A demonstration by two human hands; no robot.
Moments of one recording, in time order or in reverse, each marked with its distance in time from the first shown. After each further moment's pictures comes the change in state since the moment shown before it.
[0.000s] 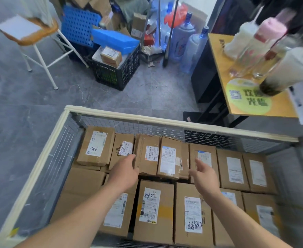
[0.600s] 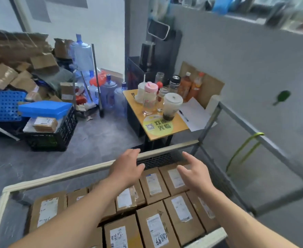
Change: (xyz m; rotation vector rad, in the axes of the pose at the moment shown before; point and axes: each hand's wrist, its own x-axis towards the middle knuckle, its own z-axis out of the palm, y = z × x) left_hand -0.114 0.220 -0.068 0.249 0.040 0.727; right_hand -0.167 -0.072 -0.182 -0.090 0.480 -0.167
